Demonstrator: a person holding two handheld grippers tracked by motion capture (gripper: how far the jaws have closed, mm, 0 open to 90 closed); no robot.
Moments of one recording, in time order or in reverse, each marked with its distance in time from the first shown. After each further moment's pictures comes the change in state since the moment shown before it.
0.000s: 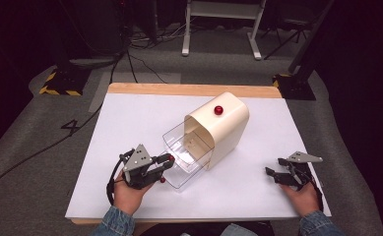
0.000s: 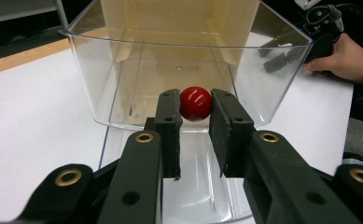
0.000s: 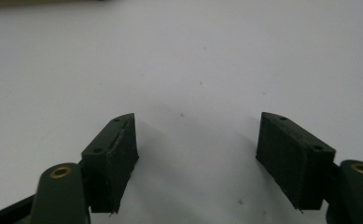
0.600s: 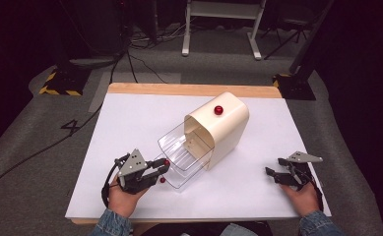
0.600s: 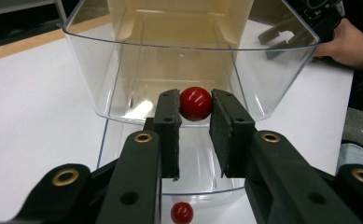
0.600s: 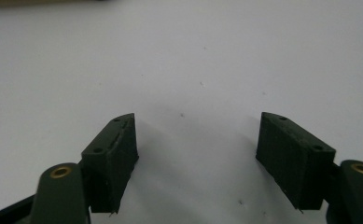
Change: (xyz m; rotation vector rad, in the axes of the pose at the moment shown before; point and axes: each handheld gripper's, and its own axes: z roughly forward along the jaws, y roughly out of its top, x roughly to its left) left arm 0.002 -0.014 -0.009 0.024 -0.003 0.002; right arm 0.000 0.000 0.000 0.000 0.001 0.000
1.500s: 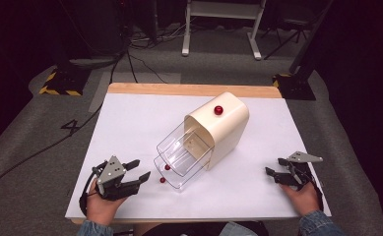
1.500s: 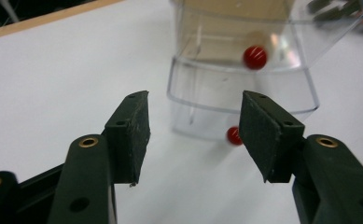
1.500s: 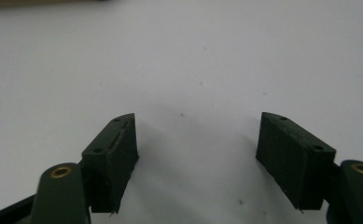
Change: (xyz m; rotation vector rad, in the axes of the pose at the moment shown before) left arm 0.019 -0.033 -0.040 0.065 0.133 -0.029; right arm 0.000 0.000 0.000 0.001 0.003 0.001
